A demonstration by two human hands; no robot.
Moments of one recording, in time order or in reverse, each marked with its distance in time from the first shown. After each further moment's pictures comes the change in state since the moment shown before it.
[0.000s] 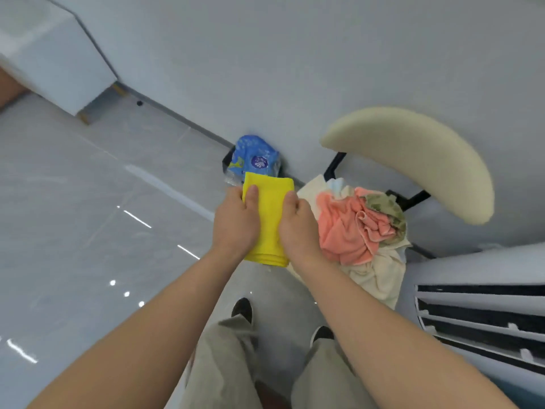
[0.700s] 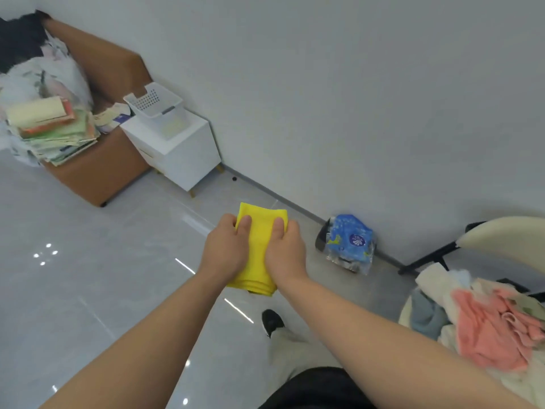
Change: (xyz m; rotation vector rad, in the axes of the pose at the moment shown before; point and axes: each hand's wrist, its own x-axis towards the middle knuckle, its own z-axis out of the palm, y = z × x) left_hand 0.195 -0.066 -0.430 0.125 0.101 0.048; right_hand -0.087 -0.328 0.324 0.110 -0.080 -0.136
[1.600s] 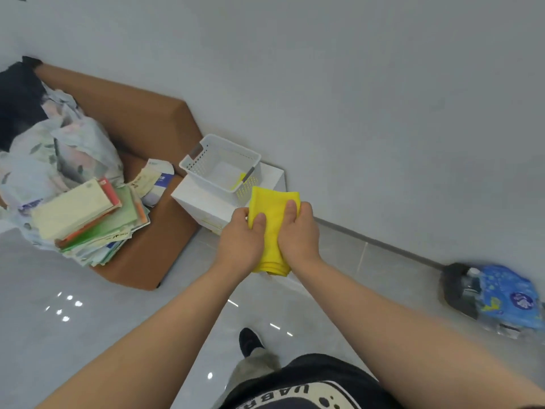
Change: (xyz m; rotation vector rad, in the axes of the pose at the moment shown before) left_hand 0.622 -0.142 -0.311 0.001 -0.153 0.064; right_hand 0.360 -0.320 0.540 0.064 0.182 0.025
